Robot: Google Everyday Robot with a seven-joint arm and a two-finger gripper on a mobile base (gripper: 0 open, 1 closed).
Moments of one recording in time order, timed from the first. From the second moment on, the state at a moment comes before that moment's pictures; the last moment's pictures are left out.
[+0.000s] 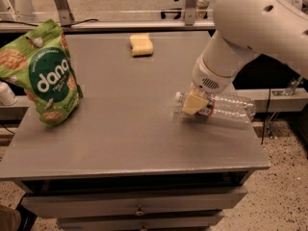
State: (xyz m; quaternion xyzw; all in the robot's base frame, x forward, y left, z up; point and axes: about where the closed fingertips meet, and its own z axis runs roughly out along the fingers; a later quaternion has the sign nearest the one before) arm 0.526 -0.105 0.850 -0.56 0.81 0.01 0.17
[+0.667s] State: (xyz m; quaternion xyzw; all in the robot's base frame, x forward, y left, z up) arm 0.539 -0.054 0.931 -0.57 0.77 0.09 0.27
